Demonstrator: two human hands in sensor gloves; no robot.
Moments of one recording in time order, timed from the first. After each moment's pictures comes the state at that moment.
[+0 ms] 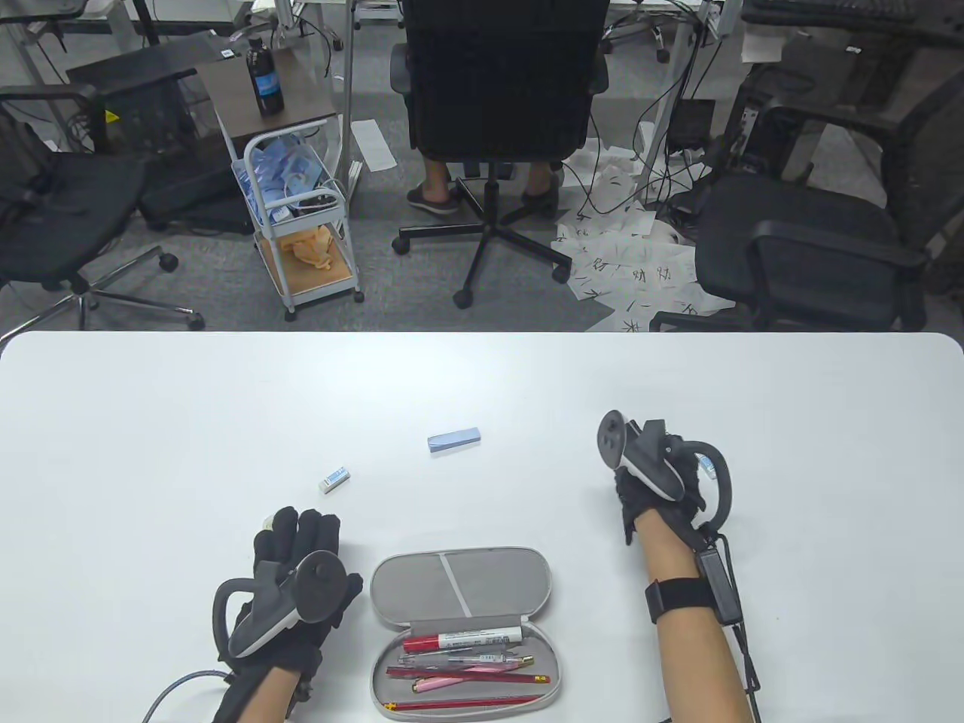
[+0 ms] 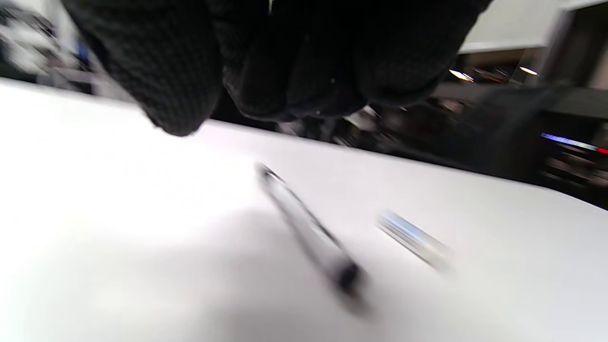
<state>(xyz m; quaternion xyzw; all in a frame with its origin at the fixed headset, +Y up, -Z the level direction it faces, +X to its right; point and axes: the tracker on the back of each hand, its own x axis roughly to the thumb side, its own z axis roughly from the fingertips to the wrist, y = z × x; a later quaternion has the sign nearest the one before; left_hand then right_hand) -0.233 -0.729 -0.289 -0.05 -0.06 0.04 1.00 0.199 -0.714 -0.449 0.13 -0.04 -0.98 0.11</state>
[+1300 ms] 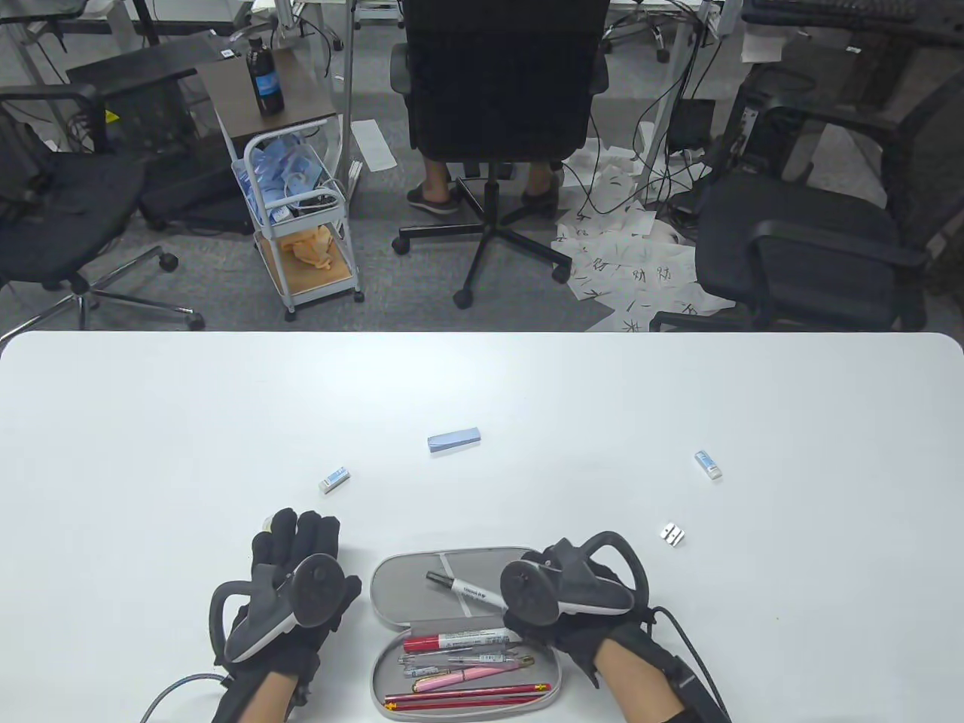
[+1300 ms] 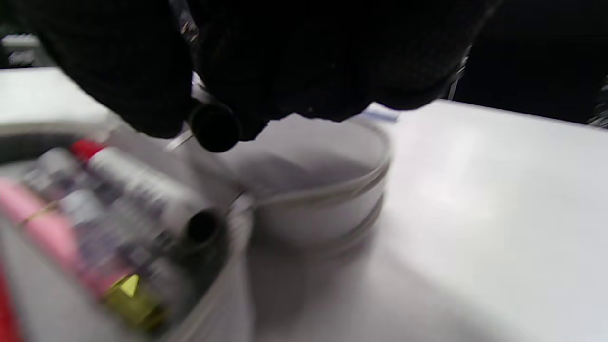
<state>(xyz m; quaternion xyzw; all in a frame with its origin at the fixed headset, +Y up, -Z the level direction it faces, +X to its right) -0.232 -0.721 -0.282 -0.05 -0.06 0.03 1.00 0.053 -0.711 -0.291 -0.33 -0.09 -0.94 0.04</state>
